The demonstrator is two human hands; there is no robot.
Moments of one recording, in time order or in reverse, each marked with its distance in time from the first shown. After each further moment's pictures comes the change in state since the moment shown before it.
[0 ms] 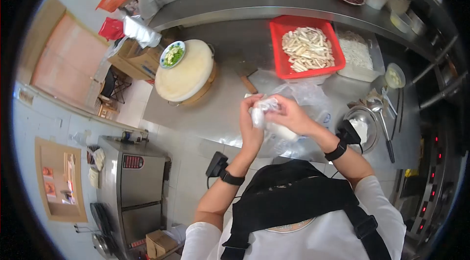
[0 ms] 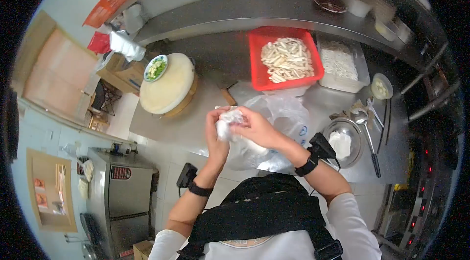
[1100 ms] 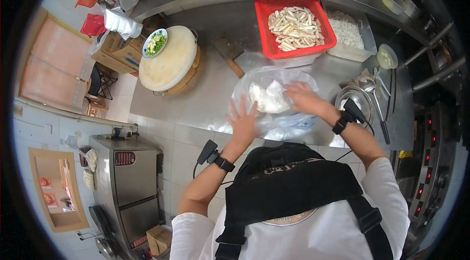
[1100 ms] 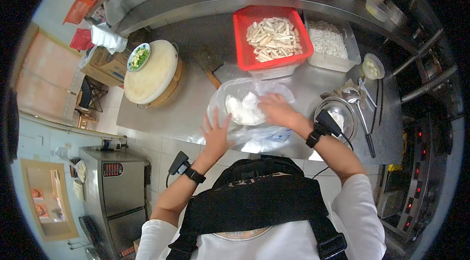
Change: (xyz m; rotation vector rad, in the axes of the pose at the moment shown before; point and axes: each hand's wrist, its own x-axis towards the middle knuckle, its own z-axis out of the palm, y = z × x) left_hand -0.065 -0.040 0.003 0.900 -0.794 -0.194; right_hand -0.044 0.088 -0.099 -1.628 0.014 -0.417
